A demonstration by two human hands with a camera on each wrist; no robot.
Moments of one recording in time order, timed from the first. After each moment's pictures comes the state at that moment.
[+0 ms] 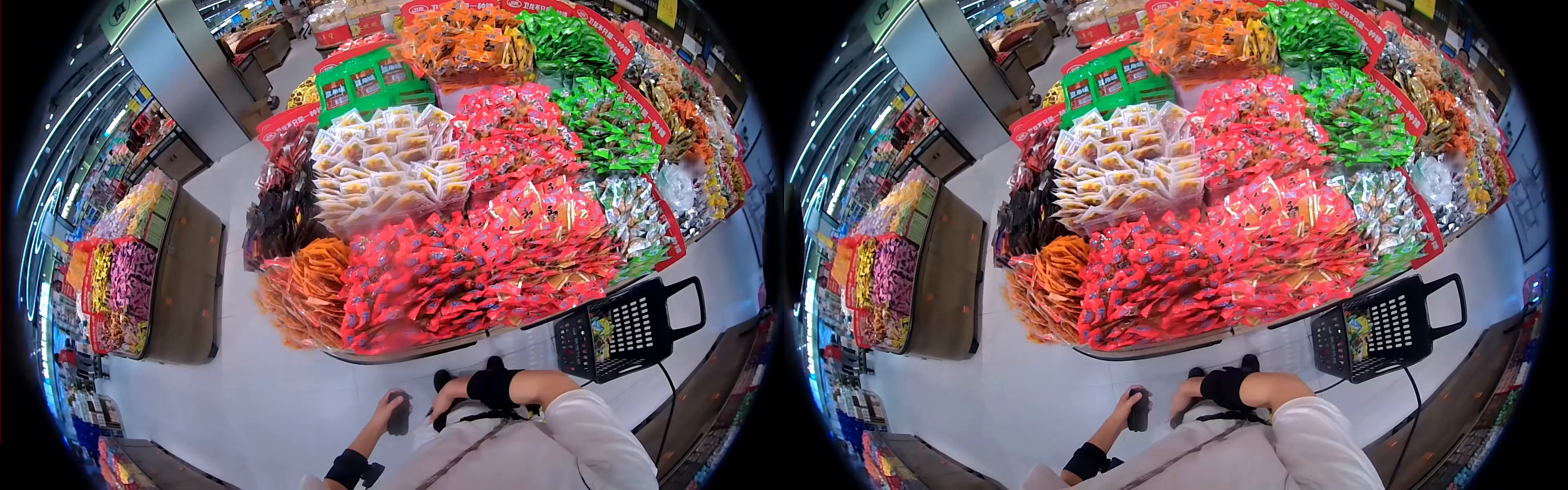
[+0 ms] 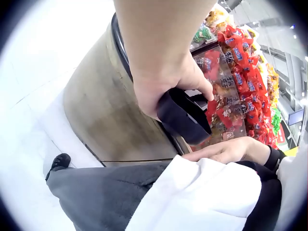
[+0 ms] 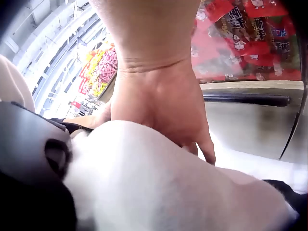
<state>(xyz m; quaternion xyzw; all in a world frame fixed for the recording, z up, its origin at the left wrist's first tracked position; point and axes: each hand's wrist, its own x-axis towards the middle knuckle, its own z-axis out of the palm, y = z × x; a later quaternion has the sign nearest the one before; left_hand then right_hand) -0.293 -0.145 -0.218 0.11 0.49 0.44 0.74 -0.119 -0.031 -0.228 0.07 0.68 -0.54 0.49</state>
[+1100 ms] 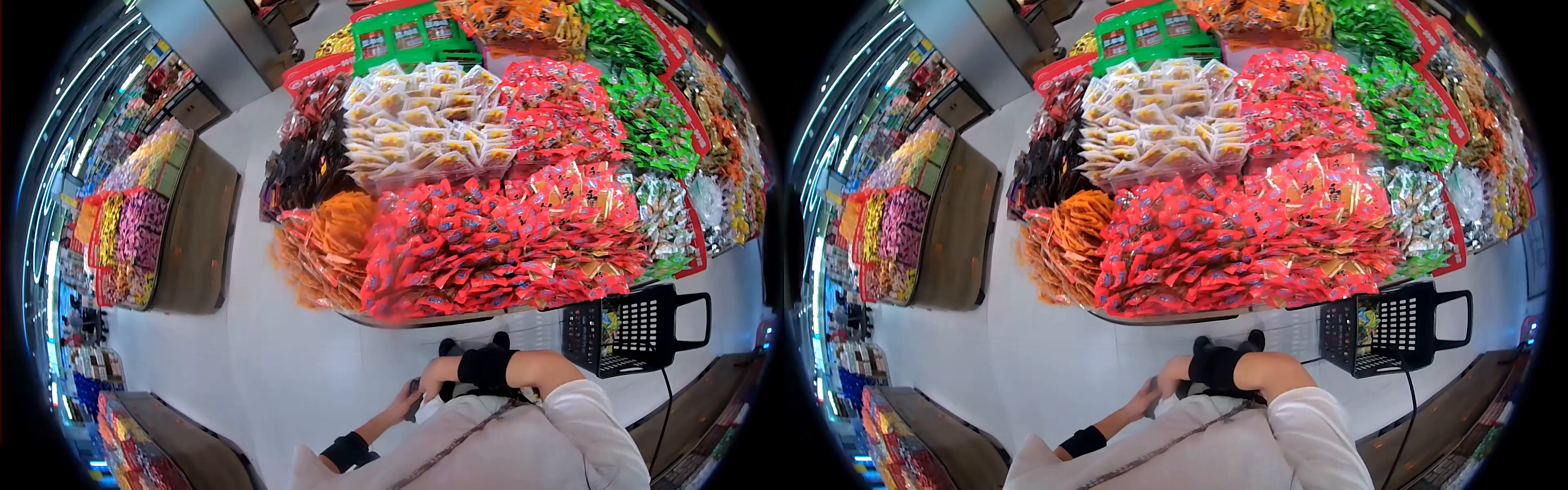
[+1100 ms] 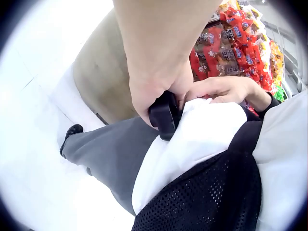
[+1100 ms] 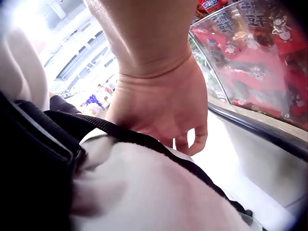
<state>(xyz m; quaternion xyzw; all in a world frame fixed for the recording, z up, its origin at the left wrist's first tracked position) -0.265 -0.193 -0.213 0.15 0.58 0.34 0.73 -0.176 -0.042 -0.204 -0.11 0.80 -0.39 0.44</state>
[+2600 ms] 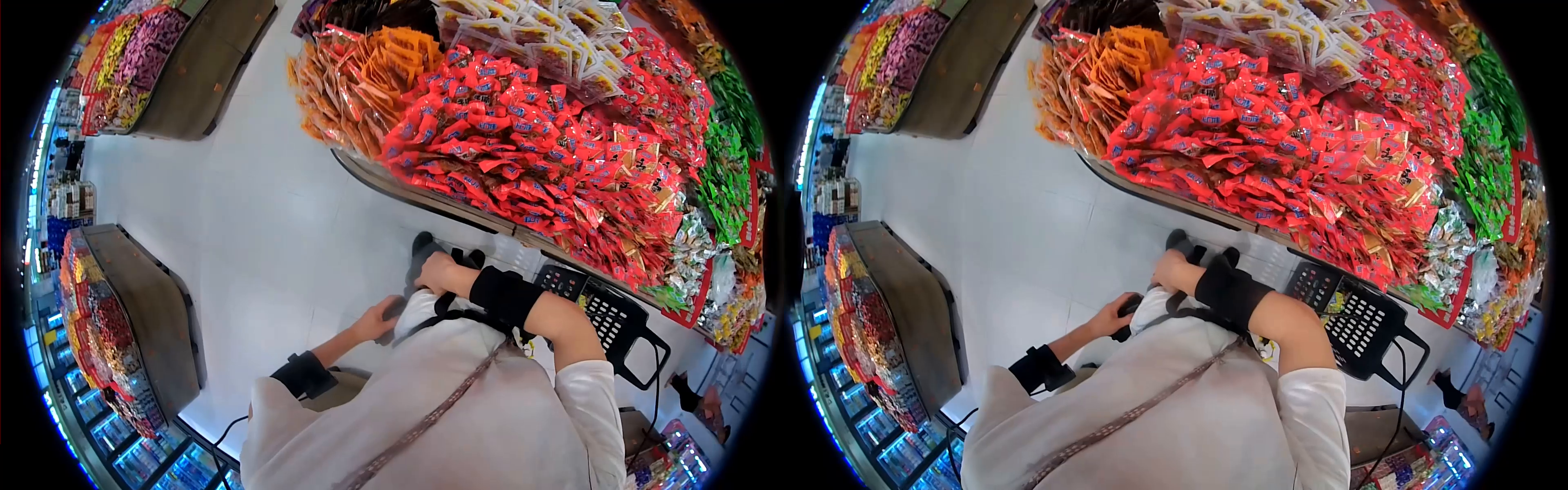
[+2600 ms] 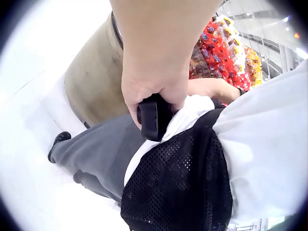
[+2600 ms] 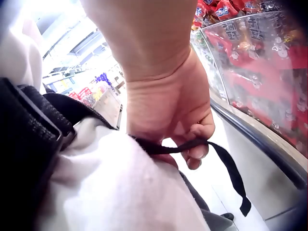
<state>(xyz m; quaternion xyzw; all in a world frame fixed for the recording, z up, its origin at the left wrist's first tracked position) -0.224 -0.256 -0.191 0.34 0.61 0.35 0.62 -0.145 -0.032 -0.158 -0.15 0.89 -0.13 0.42</state>
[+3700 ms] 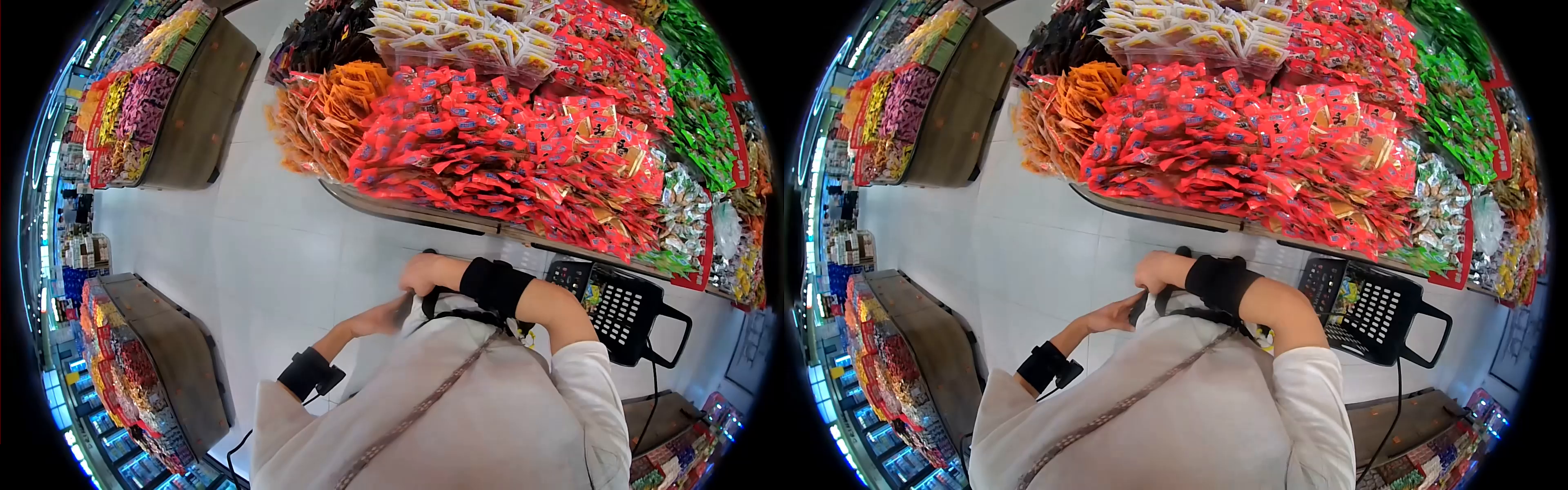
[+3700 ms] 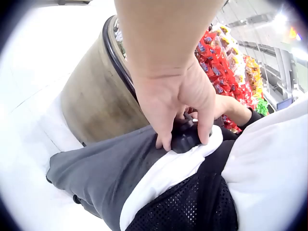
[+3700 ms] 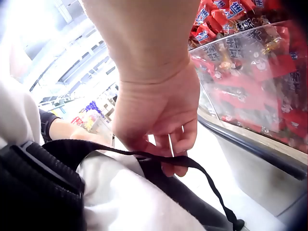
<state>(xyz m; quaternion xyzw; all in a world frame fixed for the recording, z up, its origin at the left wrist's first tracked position) -0.241 -0.200 -0.150 0.33 0.41 0.29 0.80 -0.138 -0.018 -0.154 -0.13 0.90 -0.29 0.30</state>
